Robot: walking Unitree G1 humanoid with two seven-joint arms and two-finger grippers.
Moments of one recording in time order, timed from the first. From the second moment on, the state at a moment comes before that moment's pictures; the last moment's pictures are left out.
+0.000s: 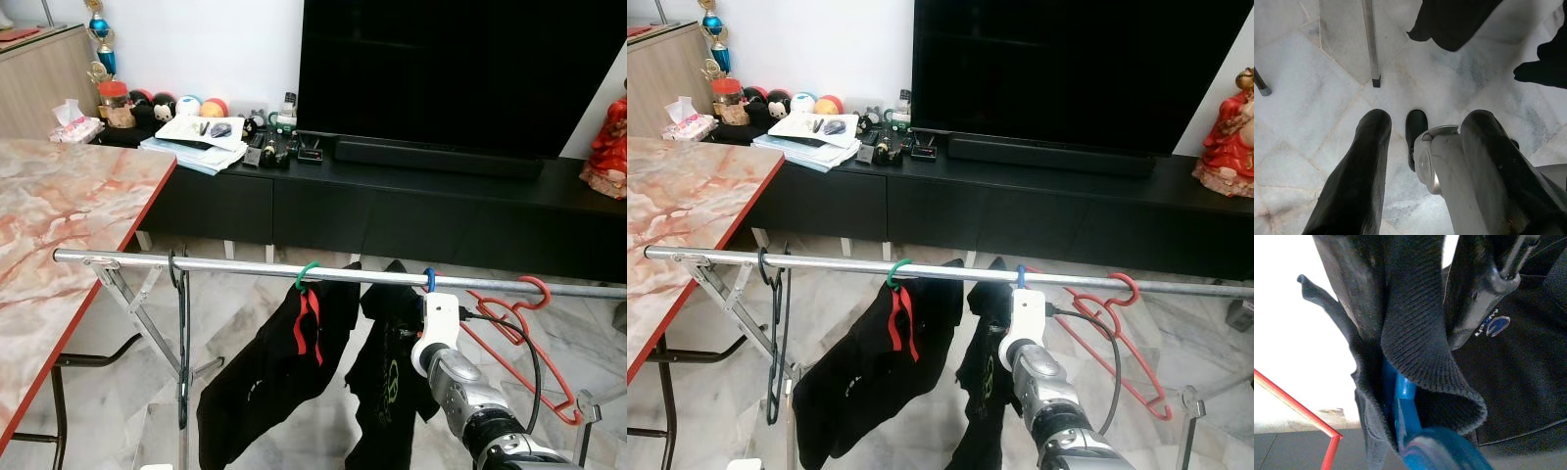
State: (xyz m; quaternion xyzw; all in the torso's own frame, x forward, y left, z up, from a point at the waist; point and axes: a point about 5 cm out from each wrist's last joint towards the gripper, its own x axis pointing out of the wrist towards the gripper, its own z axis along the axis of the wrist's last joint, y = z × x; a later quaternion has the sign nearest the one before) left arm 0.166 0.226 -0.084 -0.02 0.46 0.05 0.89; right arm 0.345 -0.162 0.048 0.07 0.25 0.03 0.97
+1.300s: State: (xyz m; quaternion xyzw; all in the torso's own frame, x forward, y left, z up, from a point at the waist) left arm 0.165 0.211 -0.087 -0.03 0.46 0.05 0.89; right arm 0.285 -0.163 0.020 0.09 0.11 0.03 0.99
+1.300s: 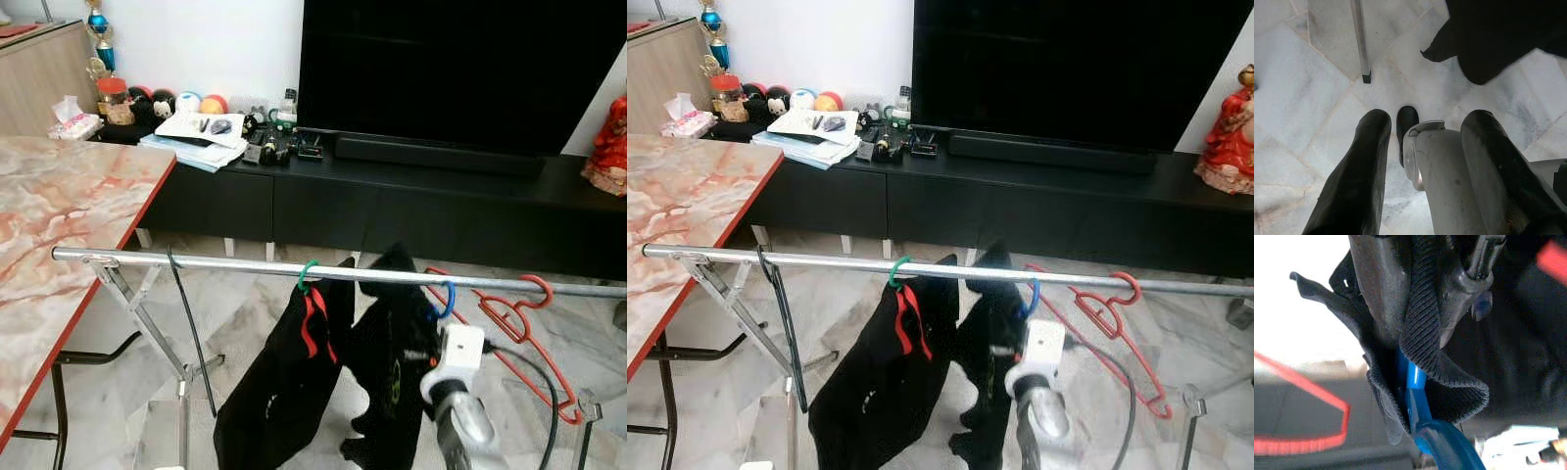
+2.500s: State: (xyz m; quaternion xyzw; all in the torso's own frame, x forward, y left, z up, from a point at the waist) left arm 0.158 0.198 -0.091 -0.03 0.44 0.05 0.90; right arm 0.286 -0.165 0.020 0.11 0.13 -0.01 0.99
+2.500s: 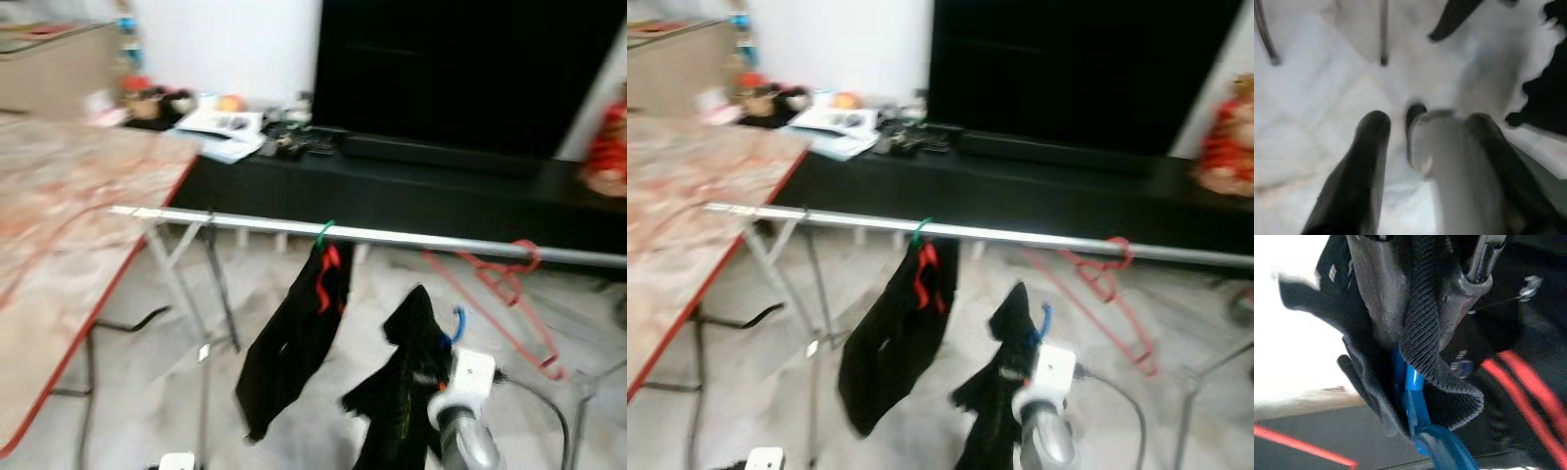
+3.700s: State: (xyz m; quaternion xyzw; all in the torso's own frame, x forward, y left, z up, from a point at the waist) left arm 0.192 0.208 -0.076 -0.02 0.43 0.05 0.90; right arm 0.294 -0.161 0.024 0.11 0.13 0.00 0.99
